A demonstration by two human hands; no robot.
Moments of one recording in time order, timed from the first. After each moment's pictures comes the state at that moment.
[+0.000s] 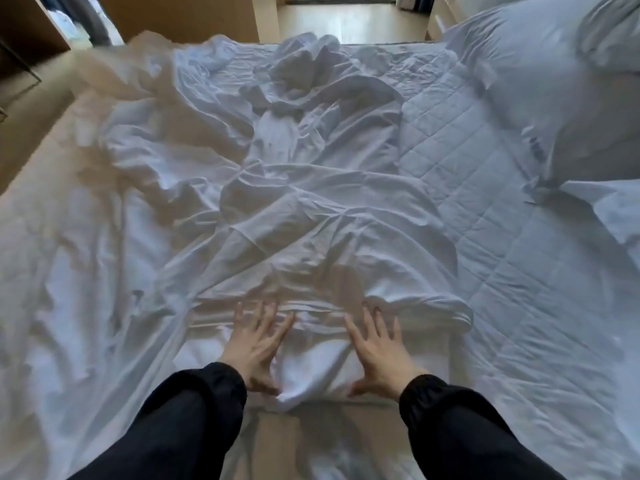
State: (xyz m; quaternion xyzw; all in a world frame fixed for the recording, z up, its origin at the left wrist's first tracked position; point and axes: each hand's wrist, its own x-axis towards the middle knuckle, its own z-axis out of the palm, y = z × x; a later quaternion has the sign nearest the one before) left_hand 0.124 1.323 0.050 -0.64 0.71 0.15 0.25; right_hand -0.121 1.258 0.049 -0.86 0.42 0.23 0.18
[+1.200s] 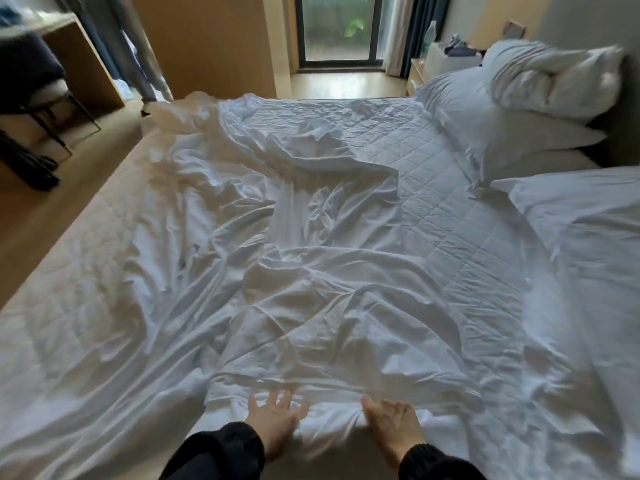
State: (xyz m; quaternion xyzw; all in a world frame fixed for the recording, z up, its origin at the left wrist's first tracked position) left_hand -0.018 1.621 0.108 -0.62 0.67 0.28 0.31; right_hand -0.239 1.561 0.086 -0.89 0.44 0.08 0.10
